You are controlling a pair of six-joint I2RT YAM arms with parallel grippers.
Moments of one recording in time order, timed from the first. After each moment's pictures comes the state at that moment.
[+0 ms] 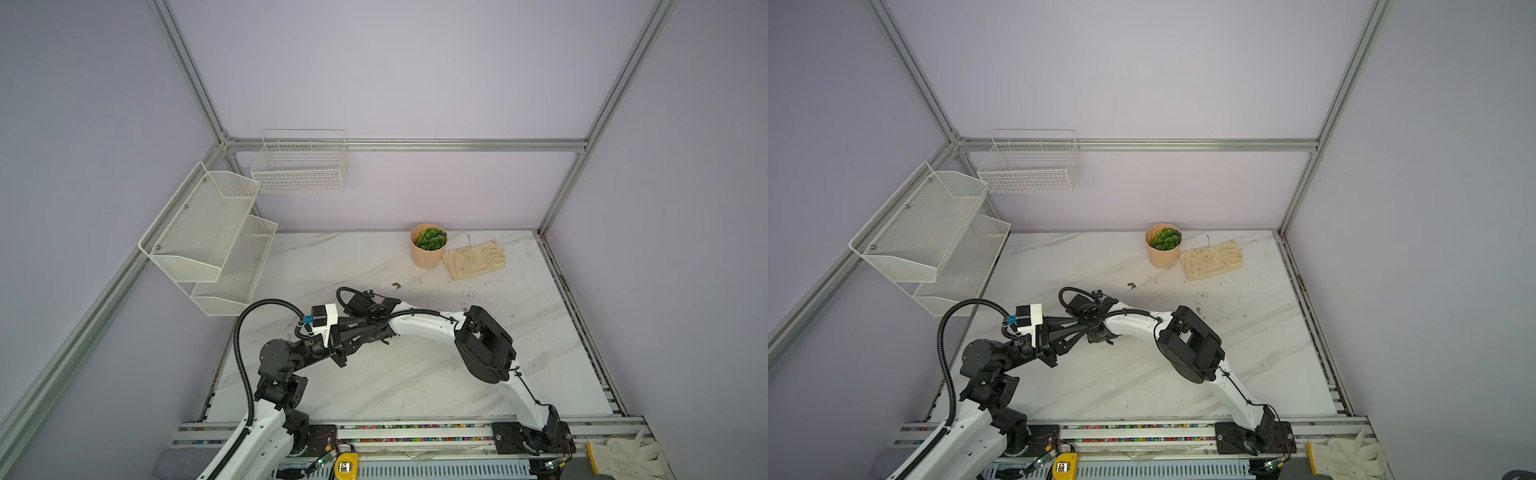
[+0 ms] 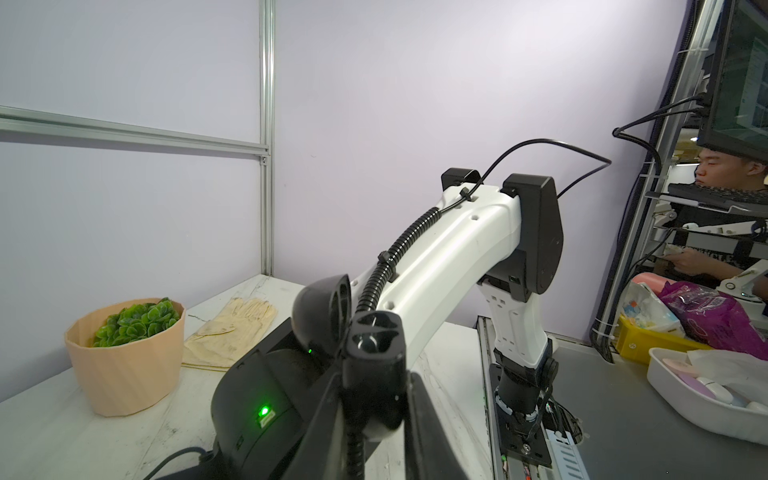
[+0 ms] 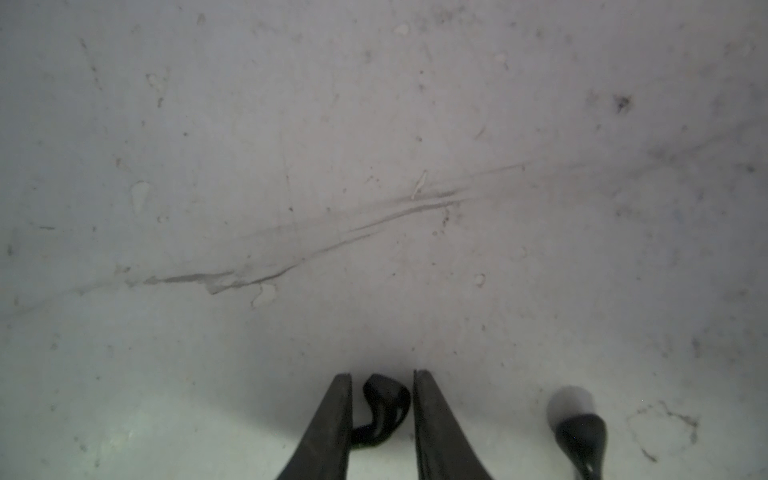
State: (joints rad) left arm -0.32 0.60 0.31 0.66 0.86 -0.39; right arm 1.06 2.27 1.79 -0.74 0.25 0.73
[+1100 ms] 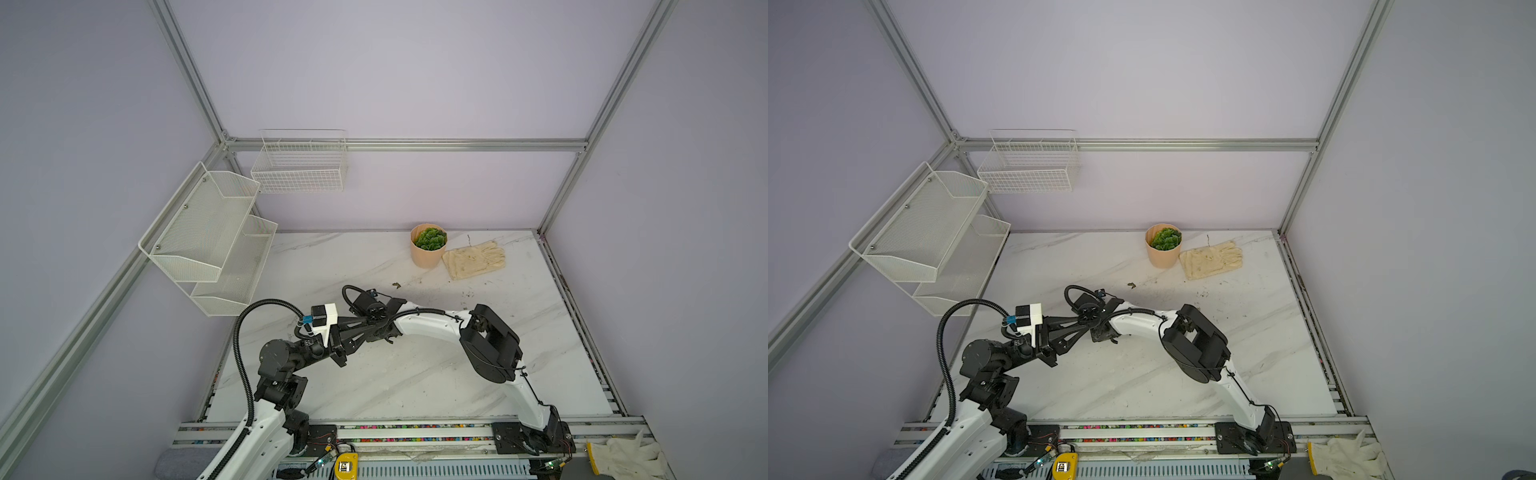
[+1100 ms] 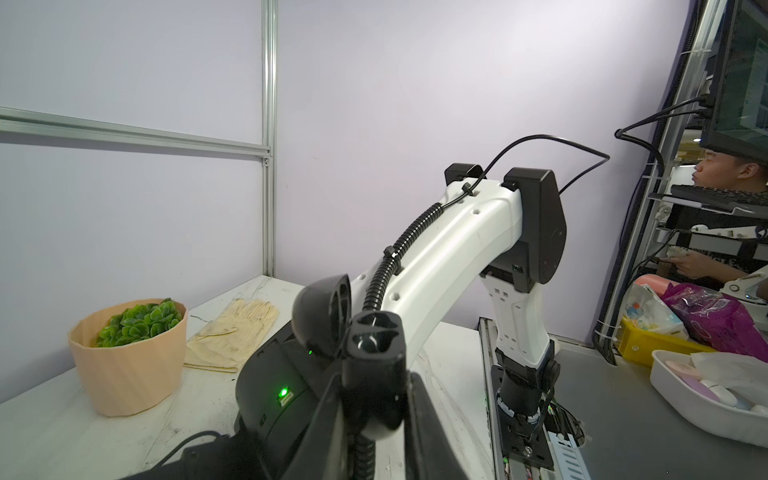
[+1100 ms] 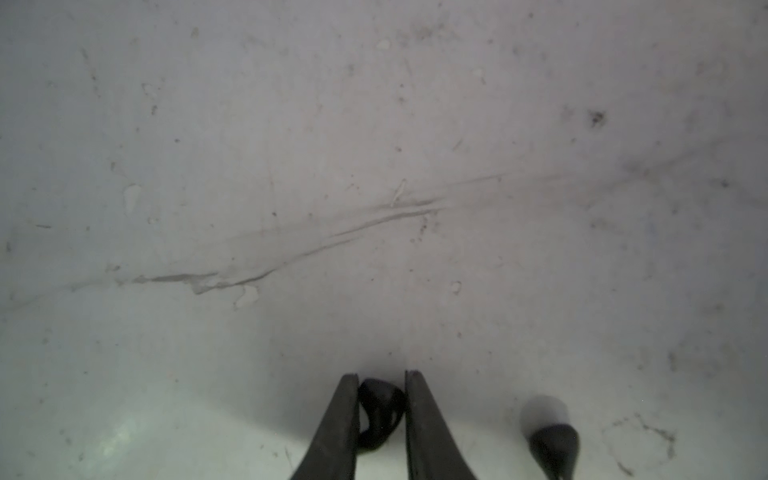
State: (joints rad) left arm -0.32 0.60 0.31 0.66 0.85 -0.39; right arm 1.03 2.21 1.69 -0.66 0.24 0.69
